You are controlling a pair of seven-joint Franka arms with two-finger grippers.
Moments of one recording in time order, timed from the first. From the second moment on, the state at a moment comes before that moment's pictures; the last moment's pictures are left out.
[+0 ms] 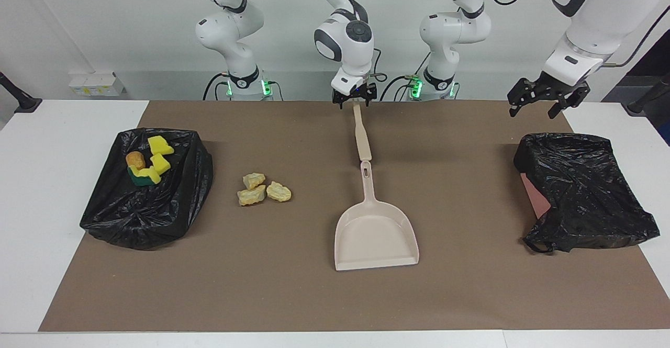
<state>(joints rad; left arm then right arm) -0.01 -0.04 -0.02 -1.63 0.00 1.55 0.10 0.70 0.04 0.28 -2.27 0.18 2.23 0.77</state>
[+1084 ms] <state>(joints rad) -0.09 0.00 -0.05 -1.68 -0.03 1.66 -0.08 0.62 0.00 0.26 -2.24 0.18 2.21 0.77</state>
